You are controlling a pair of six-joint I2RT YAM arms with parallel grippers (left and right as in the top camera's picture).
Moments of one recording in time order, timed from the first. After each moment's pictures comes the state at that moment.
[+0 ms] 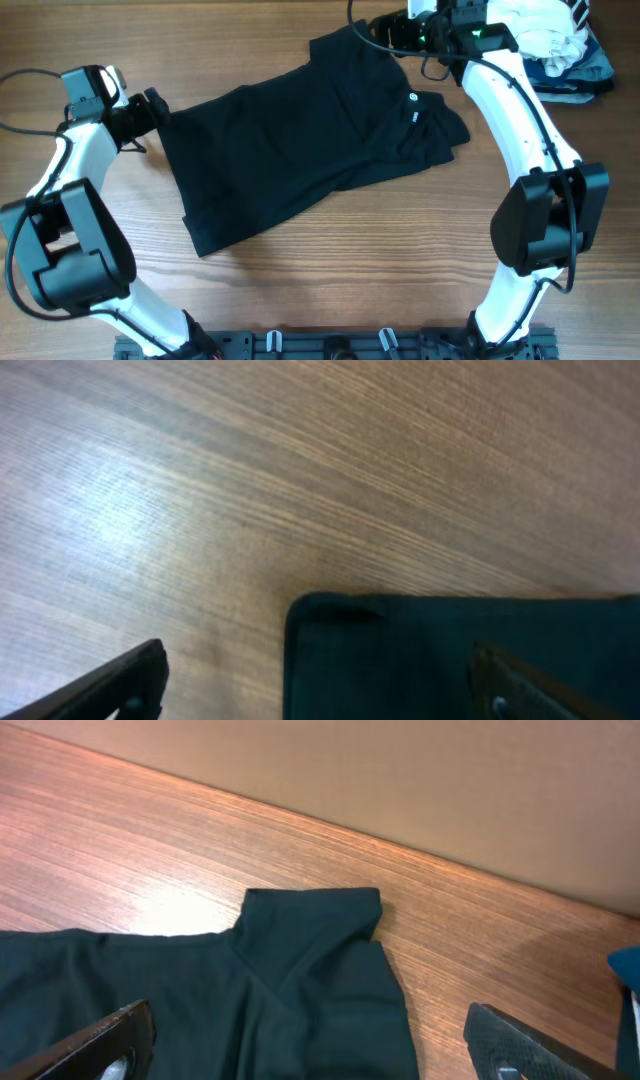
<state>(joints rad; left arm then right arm) 0.32 1.90 1.21 -0.30 0.19 -0.18 0.18 2.01 1.80 -0.48 -0.26 -0.11</state>
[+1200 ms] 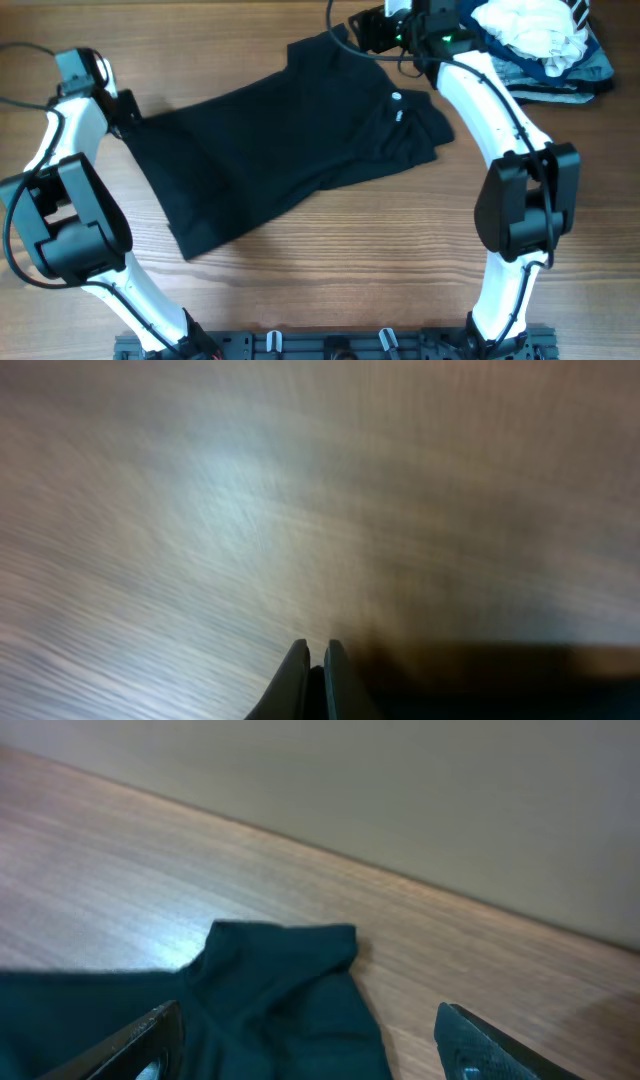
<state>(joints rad) 0.34 2.05 1.45 -0.49 -0.07 0.01 0.25 2.12 1.80 -0.29 -0.25 -0.07</state>
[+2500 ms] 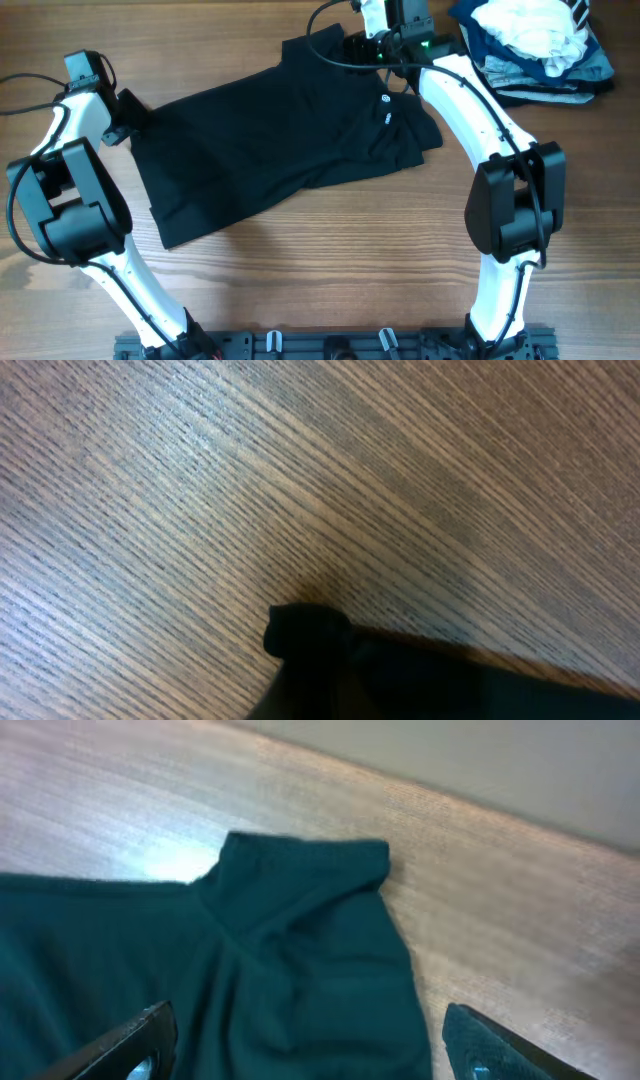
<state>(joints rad) 0.34 2.17 1.53 -0.55 -0.01 -0.38 0.30 2.13 1.82 -0.47 -0.19 -0.07</state>
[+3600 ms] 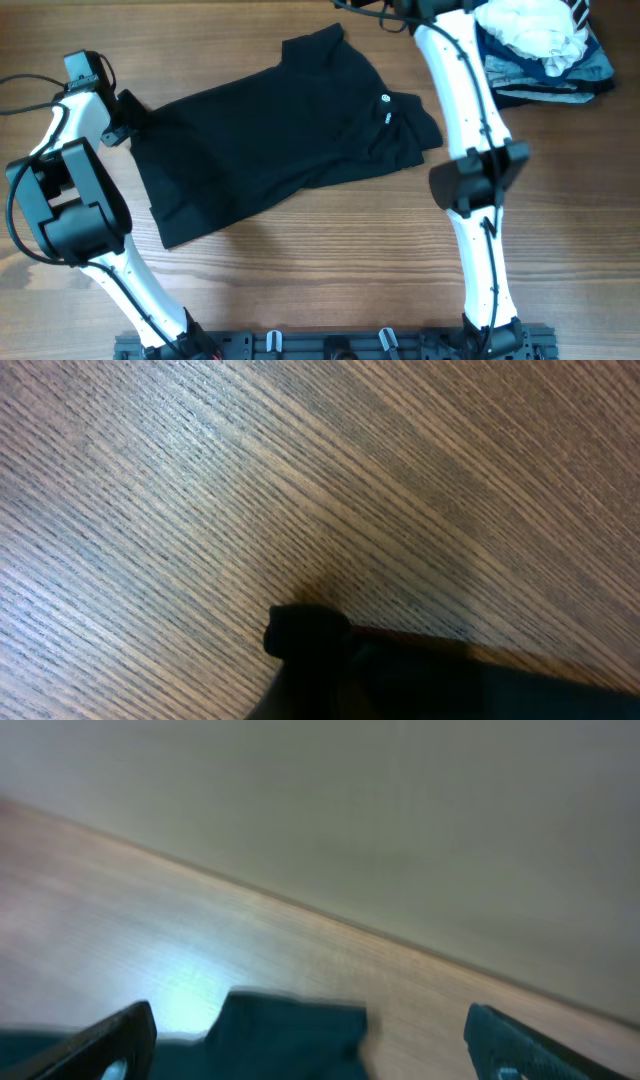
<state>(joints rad) 0.34 2.17 1.53 -0.57 -0.01 -0.38 0.30 2.58 2.78 -0.80 -0.18 0.00</state>
